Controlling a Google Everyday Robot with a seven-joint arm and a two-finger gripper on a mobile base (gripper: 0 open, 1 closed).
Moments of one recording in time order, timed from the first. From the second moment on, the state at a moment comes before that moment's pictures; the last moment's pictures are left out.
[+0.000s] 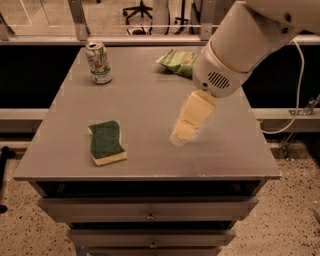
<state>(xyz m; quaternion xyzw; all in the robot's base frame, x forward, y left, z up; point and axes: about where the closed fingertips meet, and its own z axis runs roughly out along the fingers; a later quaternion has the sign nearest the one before) 0.477 -0.069 0.934 -0.55 0.80 0.09 0.20</state>
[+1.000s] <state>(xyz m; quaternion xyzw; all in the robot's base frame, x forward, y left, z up) 0.474 -0.012 0.906 -0.55 0.80 0.14 0.19</state>
